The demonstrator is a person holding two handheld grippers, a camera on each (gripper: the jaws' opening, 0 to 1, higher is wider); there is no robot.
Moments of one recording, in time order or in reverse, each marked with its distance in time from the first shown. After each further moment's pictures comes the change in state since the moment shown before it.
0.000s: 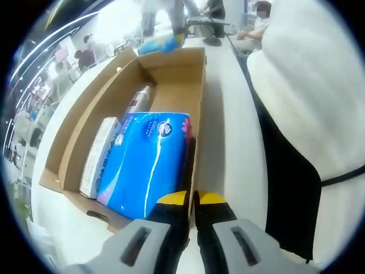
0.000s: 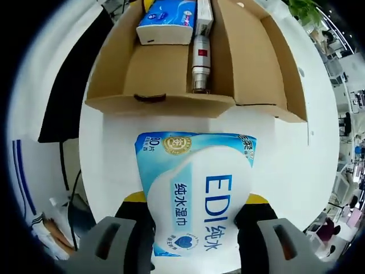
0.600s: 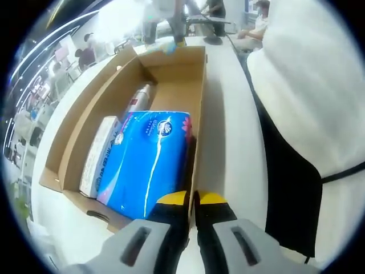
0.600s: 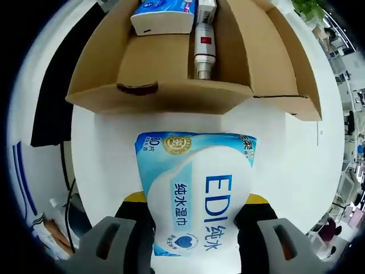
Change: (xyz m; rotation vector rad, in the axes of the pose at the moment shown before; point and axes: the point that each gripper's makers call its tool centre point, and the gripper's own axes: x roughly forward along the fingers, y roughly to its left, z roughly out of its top) left arm 0.001 0.000 -0.001 -0.004 0.012 -0.001; right arm 0.026 0.006 -0.001 0.000 0.021 0.017
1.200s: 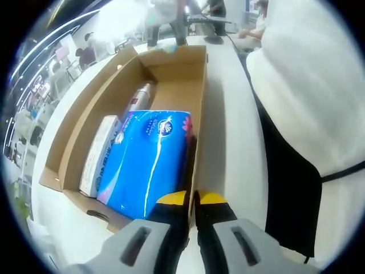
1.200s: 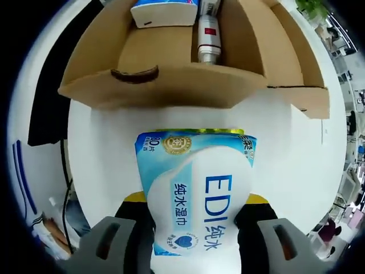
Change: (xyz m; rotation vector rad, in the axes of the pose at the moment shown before) left arm 0.002 0.001 -0.001 -0.003 0.006 0.004; right arm 0.010 0.002 -0.003 -0.006 0.007 0.001
